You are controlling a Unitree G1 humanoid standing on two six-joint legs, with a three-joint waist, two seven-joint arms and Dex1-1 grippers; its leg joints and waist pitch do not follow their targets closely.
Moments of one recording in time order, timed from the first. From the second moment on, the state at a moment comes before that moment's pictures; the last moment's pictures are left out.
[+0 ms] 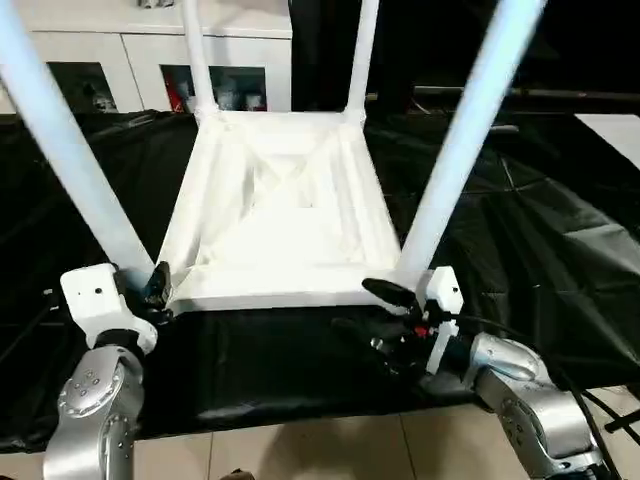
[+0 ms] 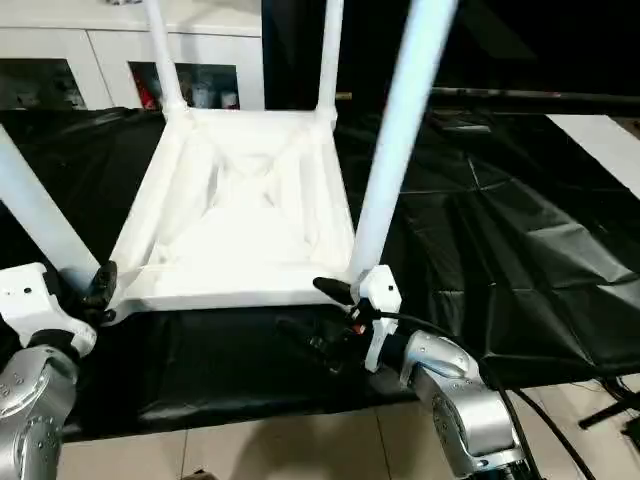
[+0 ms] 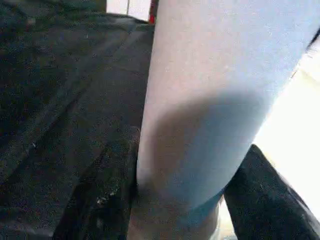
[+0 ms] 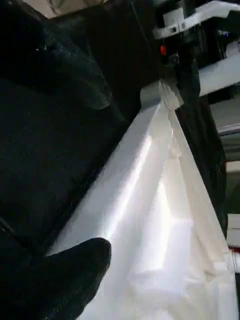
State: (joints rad) left arm 0.00 0.07 0.32 -0.16 -0.27 0.34 -0.07; right arm -0.09 -0.28 0.16 -0.02 0.35 0.26 0.78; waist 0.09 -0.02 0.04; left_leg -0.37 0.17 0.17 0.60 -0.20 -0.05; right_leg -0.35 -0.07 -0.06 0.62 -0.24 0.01
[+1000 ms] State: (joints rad) left arm -0.05 -0.03 0.32 -0.23 -0.45 0.50 -0.02; right arm -0.29 0.08 -0.01 0.26 0.55 0.29 0.59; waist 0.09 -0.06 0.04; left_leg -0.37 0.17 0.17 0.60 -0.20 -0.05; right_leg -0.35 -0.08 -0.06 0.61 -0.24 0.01
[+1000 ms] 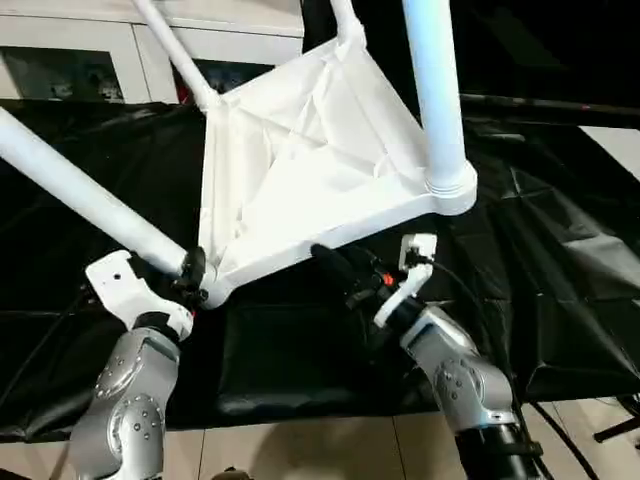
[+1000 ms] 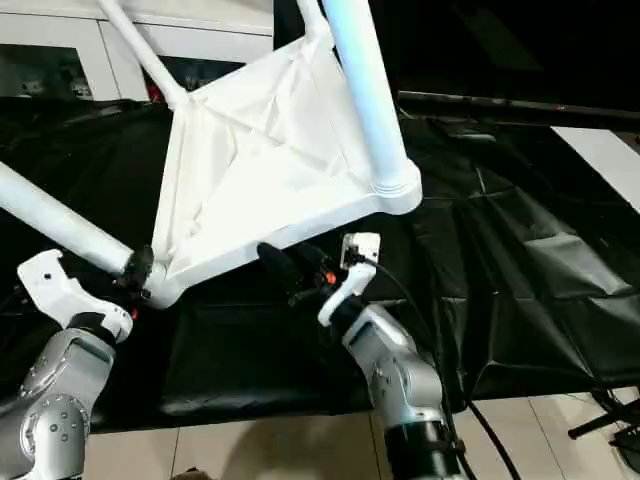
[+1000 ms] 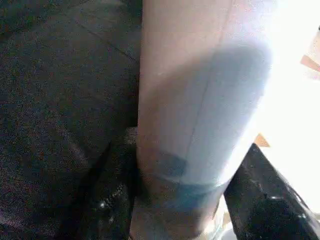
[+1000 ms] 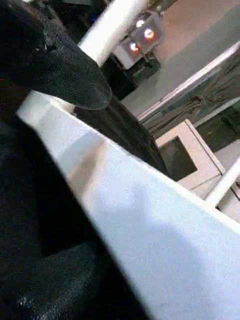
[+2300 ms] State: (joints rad) left arm 0.00 0.05 0.16 -0.26 -0.36 0.49 -0.12; right arm -0.62 0.13 -0.34 0.75 0.71 0.27 0.46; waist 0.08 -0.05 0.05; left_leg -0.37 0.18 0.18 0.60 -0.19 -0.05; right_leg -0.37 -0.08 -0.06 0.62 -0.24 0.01
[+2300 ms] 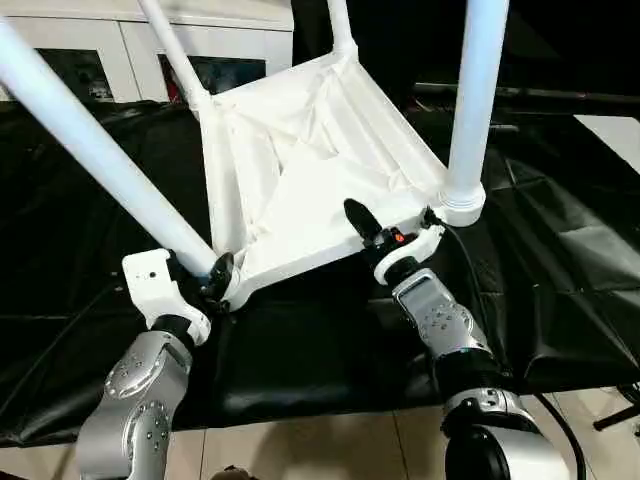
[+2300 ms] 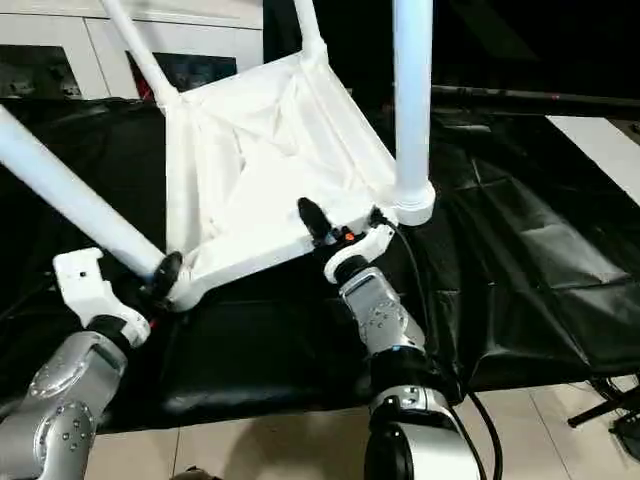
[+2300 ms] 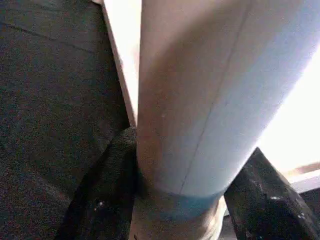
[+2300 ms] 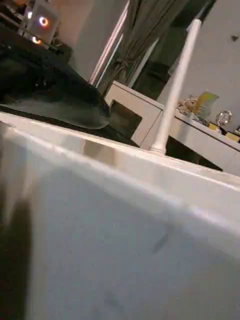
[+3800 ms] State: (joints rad) left arm 0.06 0.40 0.08 -0.36 -0.54 0.46 -0.70; right arm -0.51 -0.08 -0.37 0.35 0.70 0.37 0.31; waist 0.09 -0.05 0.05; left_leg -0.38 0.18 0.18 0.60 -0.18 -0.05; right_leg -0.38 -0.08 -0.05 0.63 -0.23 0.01
